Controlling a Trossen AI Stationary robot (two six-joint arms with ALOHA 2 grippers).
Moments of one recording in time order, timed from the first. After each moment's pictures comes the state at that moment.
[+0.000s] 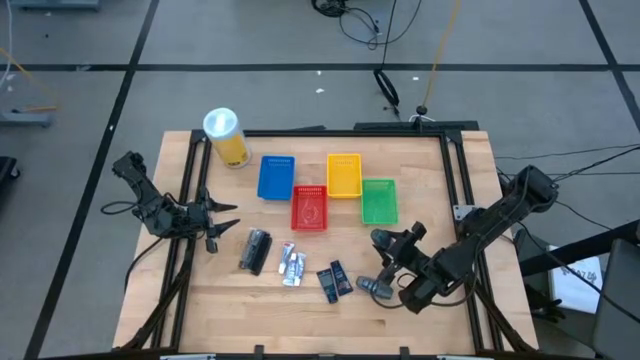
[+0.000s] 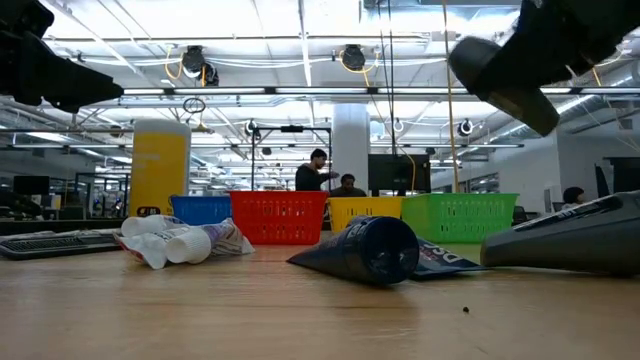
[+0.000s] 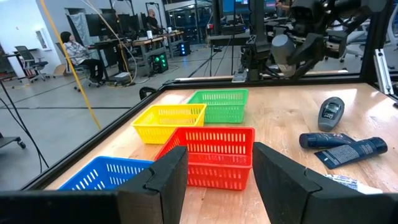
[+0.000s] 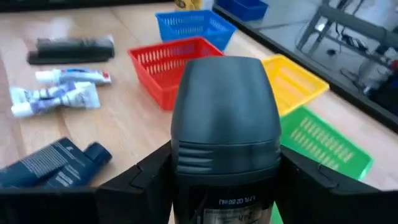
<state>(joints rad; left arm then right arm) -0.82 0.03 0.09 -0.18 -1.04 0.00 0.71 1.49 0.91 -0.66 1.11 1.04</state>
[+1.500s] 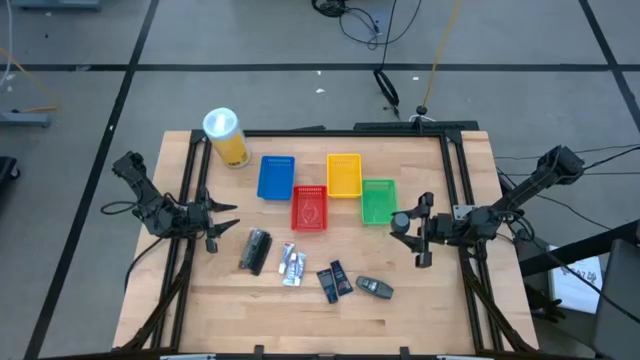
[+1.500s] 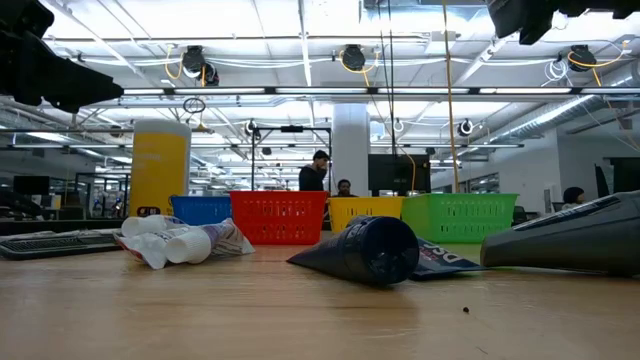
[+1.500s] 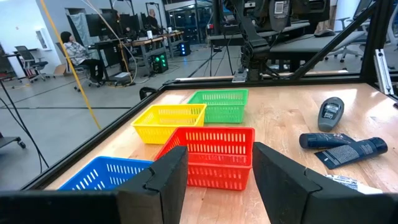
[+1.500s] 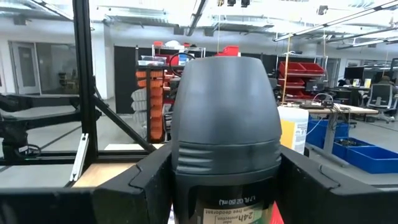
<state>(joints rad) -0.82 0.03 0.09 -0.18 -1.04 0.00 0.59 0.84 0.28 0.82 0.70 -0.17</state>
